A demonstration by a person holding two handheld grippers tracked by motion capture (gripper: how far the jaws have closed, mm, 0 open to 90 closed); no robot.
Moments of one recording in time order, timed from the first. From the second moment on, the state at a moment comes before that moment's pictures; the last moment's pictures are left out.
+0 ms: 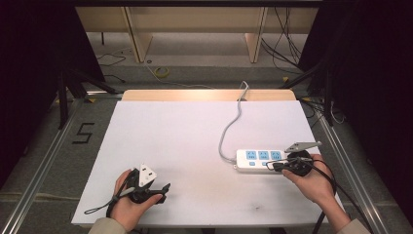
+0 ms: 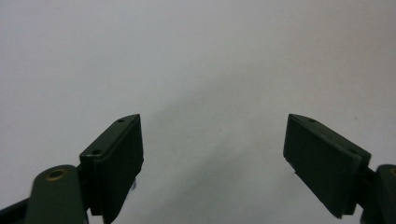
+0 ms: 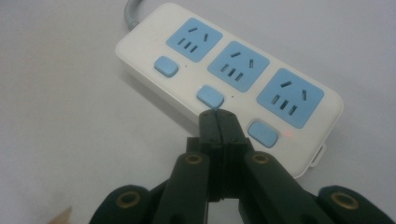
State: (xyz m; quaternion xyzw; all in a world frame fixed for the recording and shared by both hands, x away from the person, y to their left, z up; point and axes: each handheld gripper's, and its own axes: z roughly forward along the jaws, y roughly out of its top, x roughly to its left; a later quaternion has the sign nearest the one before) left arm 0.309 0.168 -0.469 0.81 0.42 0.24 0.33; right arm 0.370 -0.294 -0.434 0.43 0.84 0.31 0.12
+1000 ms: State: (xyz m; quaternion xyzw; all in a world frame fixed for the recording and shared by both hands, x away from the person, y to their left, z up) left arm 0.309 0.168 -0.469 0.81 0.42 0.24 0.33; right arm 0.378 -0.297 -0.432 0.44 0.84 0.29 0.12
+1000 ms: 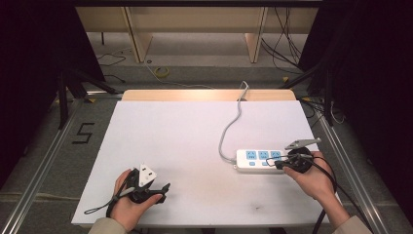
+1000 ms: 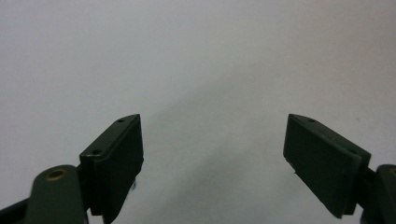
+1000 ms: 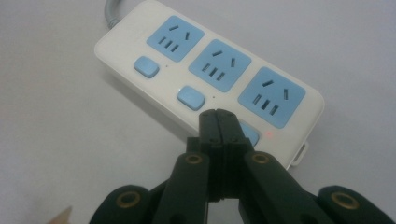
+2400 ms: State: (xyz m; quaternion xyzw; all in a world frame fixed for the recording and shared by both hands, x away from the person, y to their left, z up) left arm 0.309 0.168 -0.469 0.81 0.42 0.24 0.33; right arm 0.394 -0.304 -0.435 0.46 0.84 0.27 0.12
